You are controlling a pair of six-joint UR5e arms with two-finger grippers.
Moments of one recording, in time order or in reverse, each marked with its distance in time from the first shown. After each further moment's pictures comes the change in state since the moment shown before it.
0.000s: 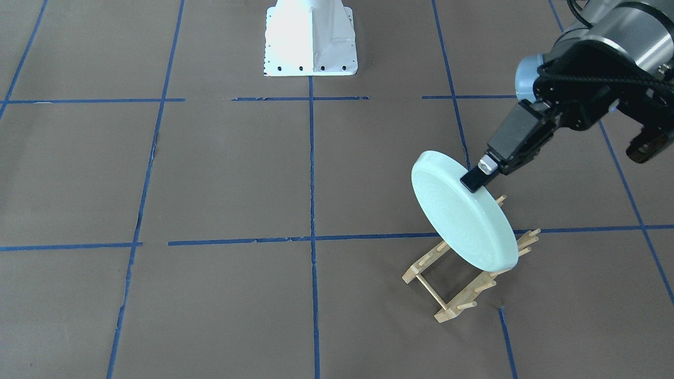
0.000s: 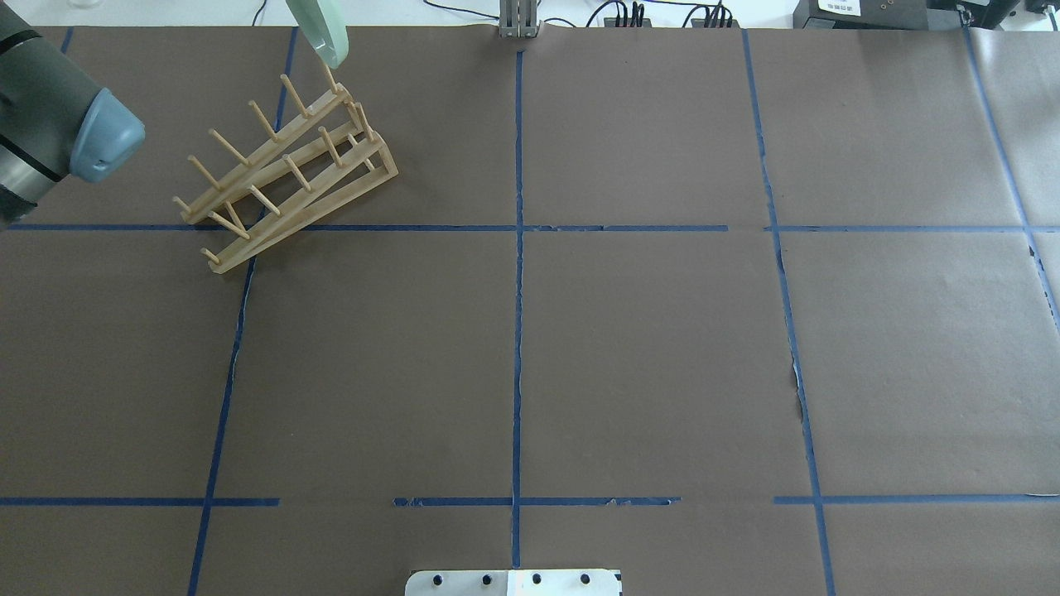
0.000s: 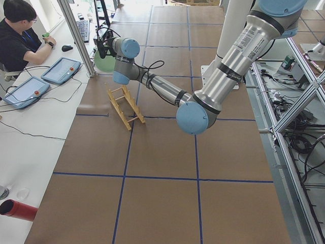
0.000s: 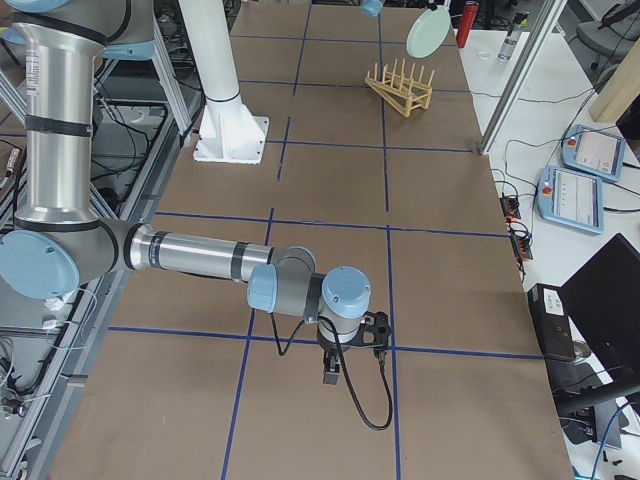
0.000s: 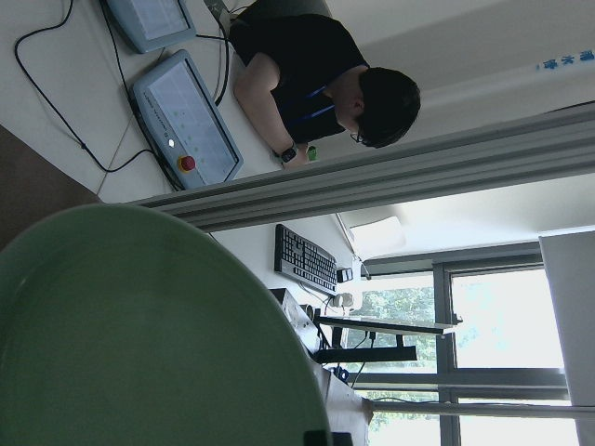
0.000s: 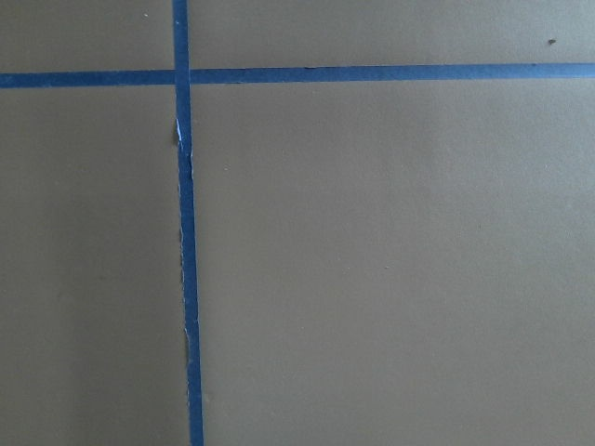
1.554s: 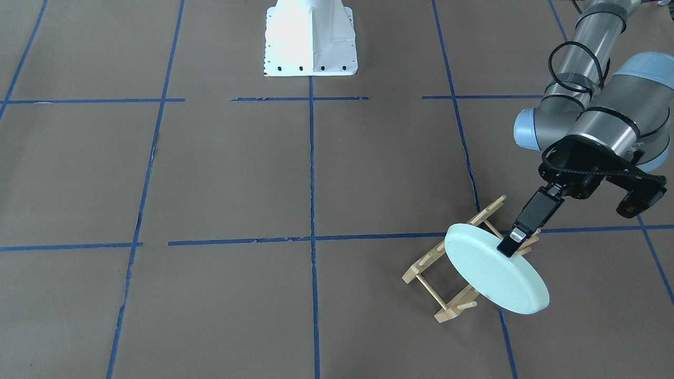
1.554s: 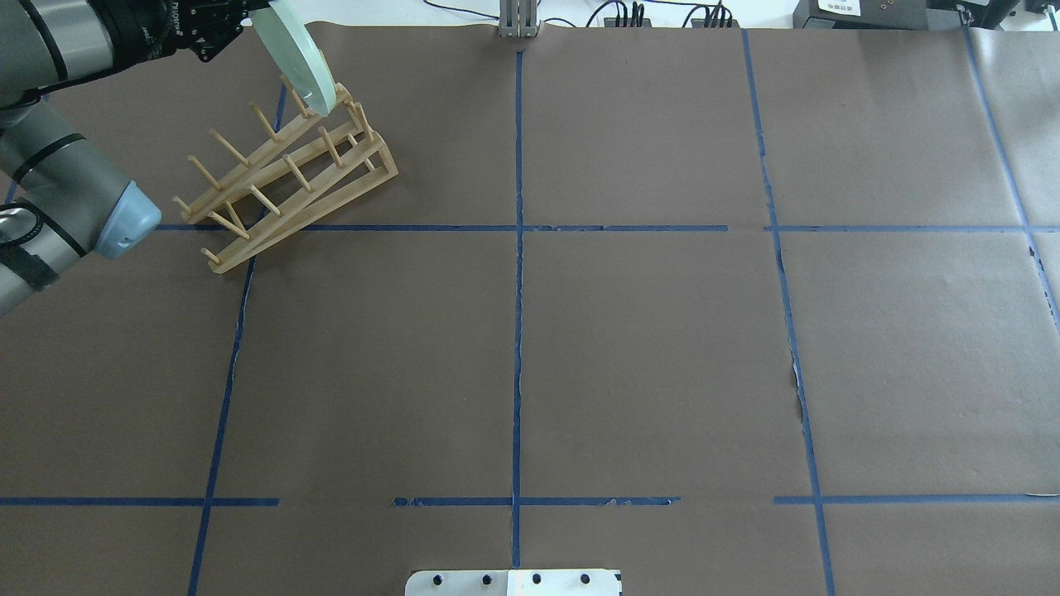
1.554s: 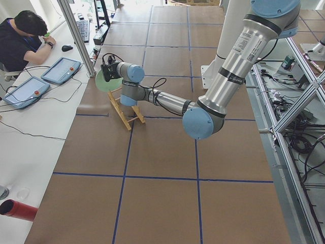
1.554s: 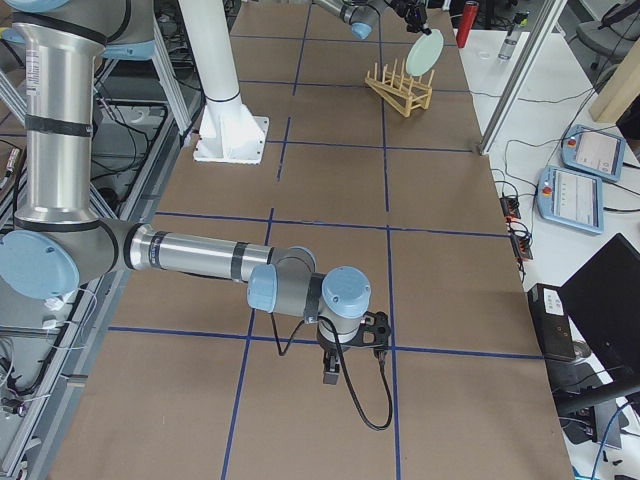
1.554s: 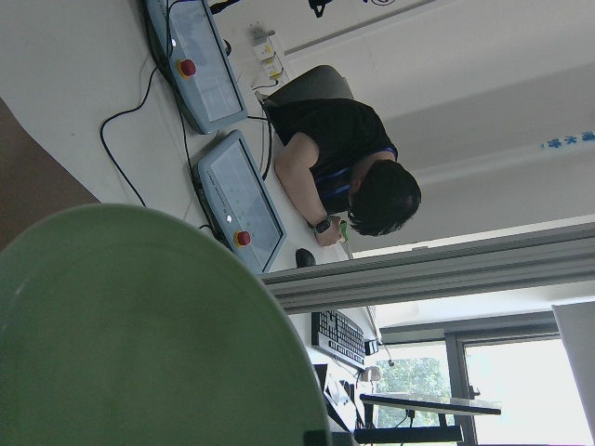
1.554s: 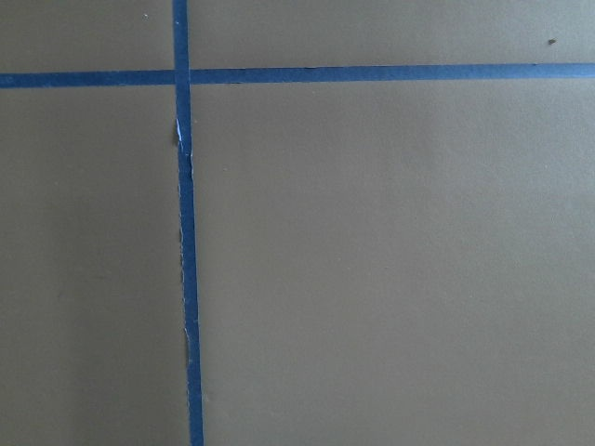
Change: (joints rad) left arm 0.100 0.084 0.102 -0.111 0.147 0.075; right arm 0.000 0.000 0.000 0.000 0.000 0.000
